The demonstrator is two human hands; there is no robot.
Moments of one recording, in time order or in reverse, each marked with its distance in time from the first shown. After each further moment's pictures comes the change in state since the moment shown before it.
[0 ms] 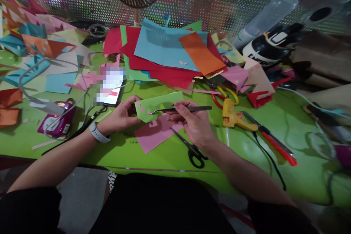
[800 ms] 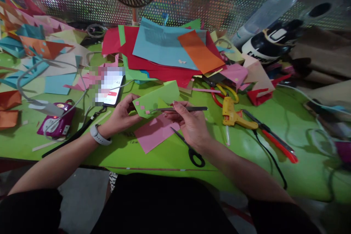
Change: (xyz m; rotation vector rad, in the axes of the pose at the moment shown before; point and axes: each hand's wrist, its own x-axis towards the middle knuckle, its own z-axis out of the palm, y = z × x) left_hand 0.000 -0.002 0.007 0.164 0.138 0.129; right_hand -0.002 0.006 0.009 0.134 0.041 0.022
